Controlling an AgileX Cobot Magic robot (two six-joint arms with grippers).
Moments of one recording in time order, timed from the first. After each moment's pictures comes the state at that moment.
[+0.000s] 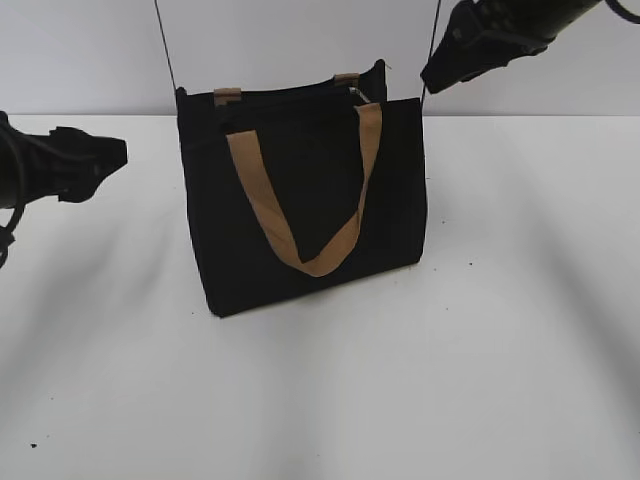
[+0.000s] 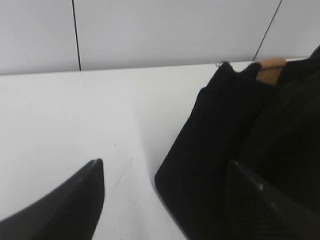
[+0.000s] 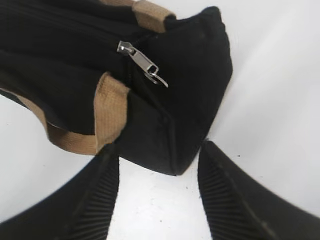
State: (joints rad) left arm -0.26 1.39 -0.56 0.31 -0.39 -0.36; right arm 0.19 1.79 -1.56 0.54 0.95 -0.69
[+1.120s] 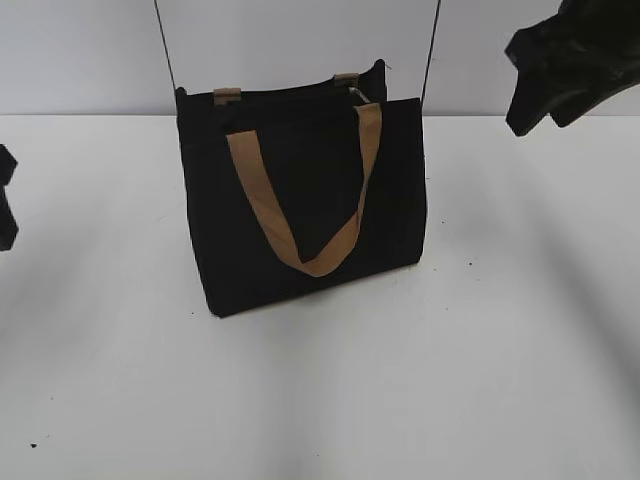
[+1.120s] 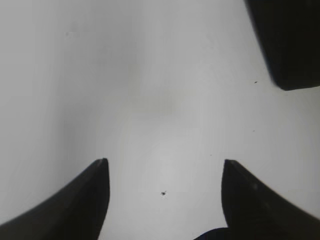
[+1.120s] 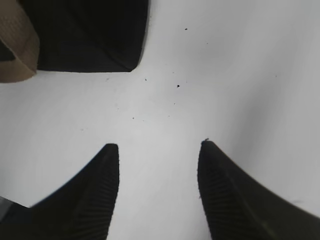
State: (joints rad) left arm -0.22 1.37 -1.03 -0.02 1.04 -0.16; right arm 0.19 1.74 -1.56 0.18 1.21 -0.23
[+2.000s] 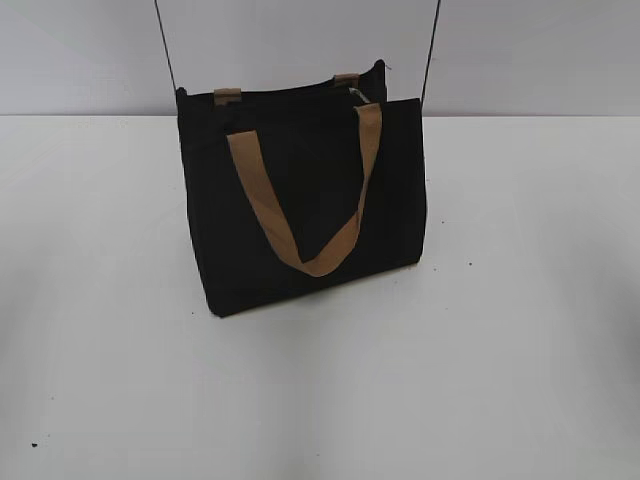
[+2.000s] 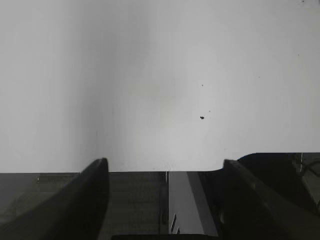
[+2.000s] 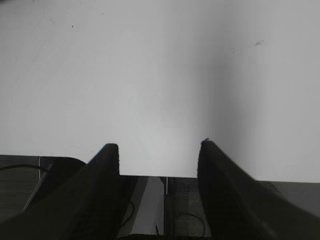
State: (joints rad) left arm -0.12 1.09 -0.89 -0.03 1.21 -0.03; right arm -0.04 1.13 -1.00 0.15 1.22 -0.09
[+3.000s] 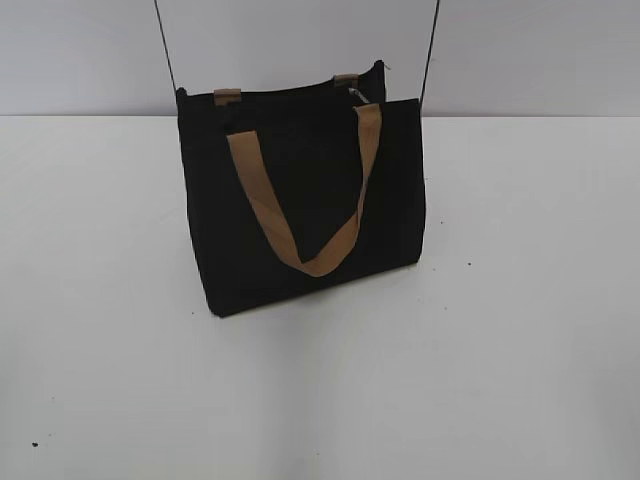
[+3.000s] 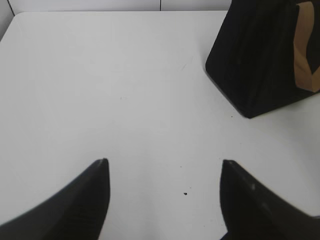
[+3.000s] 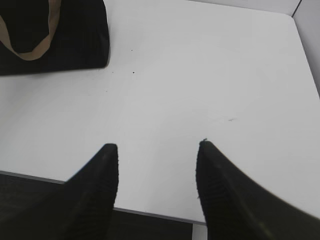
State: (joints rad) left arm -0.12 -0.01 -0.53 -0.07 1.08 0.04; right arm -0.04 -0.01 -0.64 0.19 1.22 -0.24
